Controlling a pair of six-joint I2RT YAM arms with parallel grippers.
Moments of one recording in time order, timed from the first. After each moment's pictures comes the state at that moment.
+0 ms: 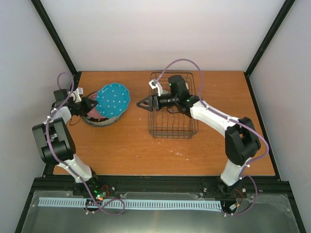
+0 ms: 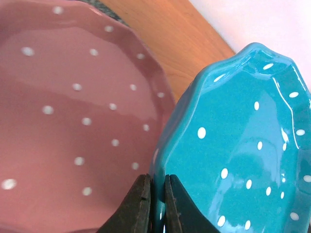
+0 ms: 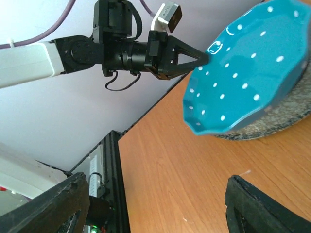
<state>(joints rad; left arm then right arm) 0.41 1.68 1.05 -0.27 0.81 -0.27 0.62 1.71 1.30 -0.01 -0.83 0.41</state>
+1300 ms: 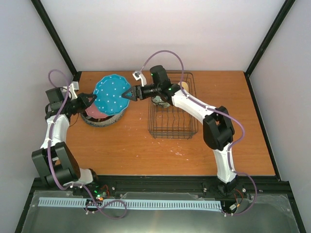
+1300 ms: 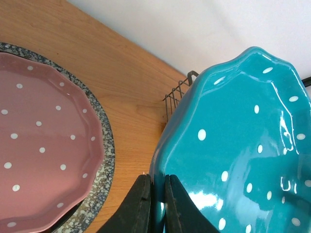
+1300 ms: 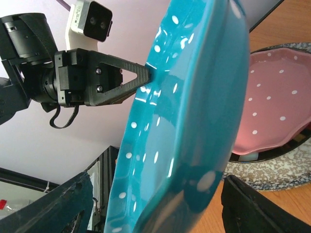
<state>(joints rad) 0.39 1.36 0.97 -0.26 0.90 -0.35 0.67 2.08 1.79 -0.13 -0.84 0.46</state>
